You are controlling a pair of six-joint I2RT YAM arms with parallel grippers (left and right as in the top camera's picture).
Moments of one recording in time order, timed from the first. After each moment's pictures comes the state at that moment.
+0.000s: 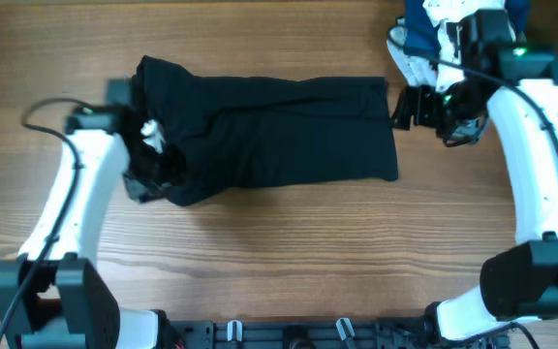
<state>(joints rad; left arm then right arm) -0.01 1.59 1.19 -1.19 0.21 -0.38 0.01 1.72 1.65 -1.35 -0.20 0.16</state>
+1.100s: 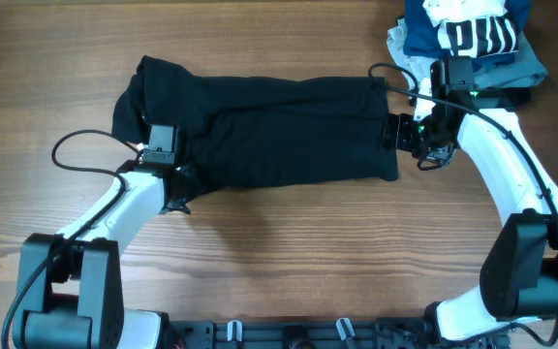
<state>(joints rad) -0.13 1.60 0.77 -0.48 -0.03 -0.65 0.02 1.72 1.25 -0.91 -0.20 0.20</state>
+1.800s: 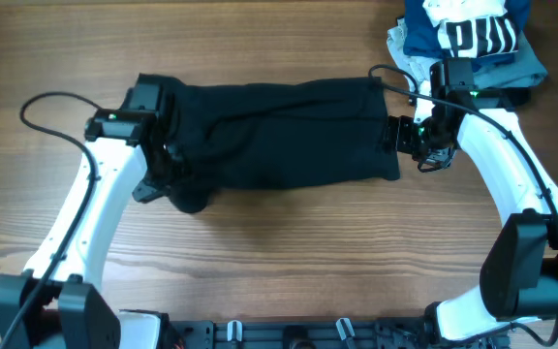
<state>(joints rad) -0.13 1.53 1.21 -1.20 -0.04 -0.57 0.02 1.72 1.25 -0.94 -0.20 0.21</state>
